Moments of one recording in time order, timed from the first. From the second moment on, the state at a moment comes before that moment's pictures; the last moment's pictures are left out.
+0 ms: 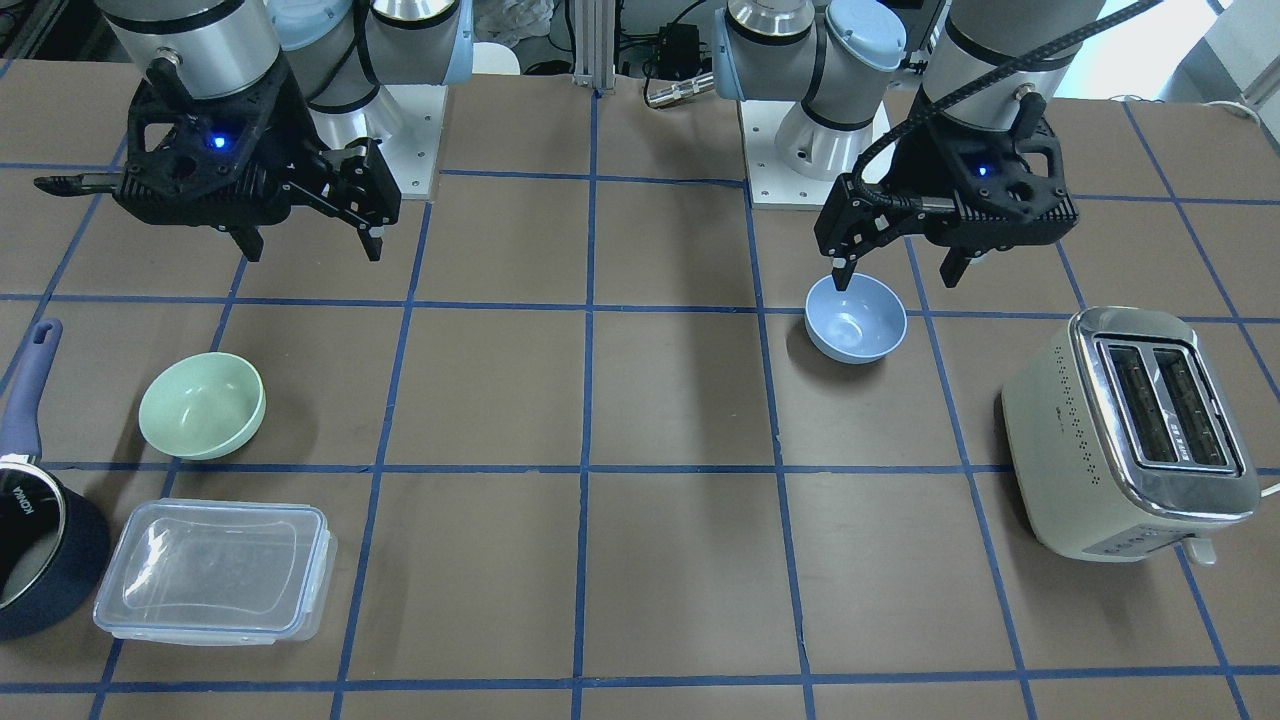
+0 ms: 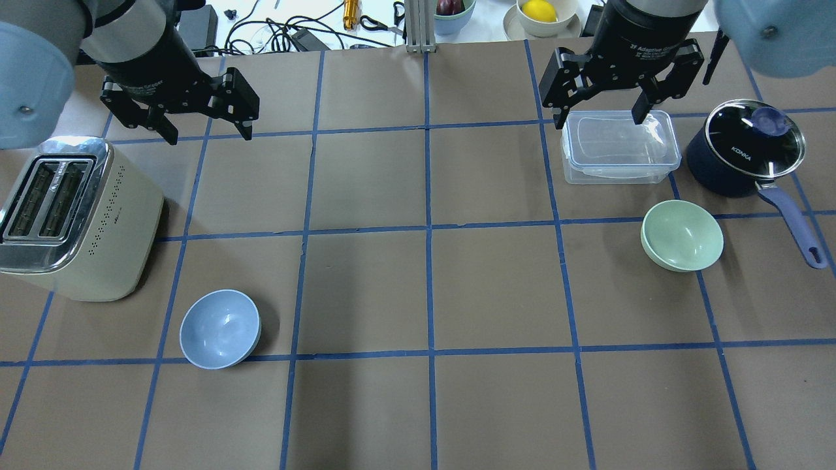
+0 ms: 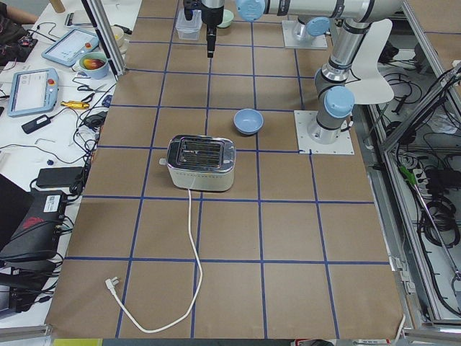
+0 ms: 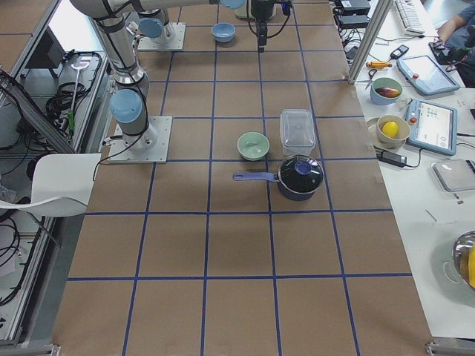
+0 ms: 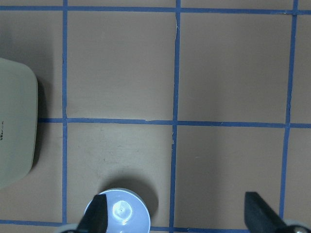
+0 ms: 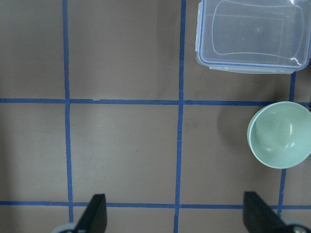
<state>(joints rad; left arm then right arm) -1.56 -1.58 -1.54 -1.49 1.60 -0.03 1.63 -1.52 1.45 -1.52 -1.57 0.03</state>
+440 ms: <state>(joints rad) -1.57 -1.56 -1.63 -1.52 1.62 0.01 1.63 -1.52 1.45 -1.52 -1.57 0.03</state>
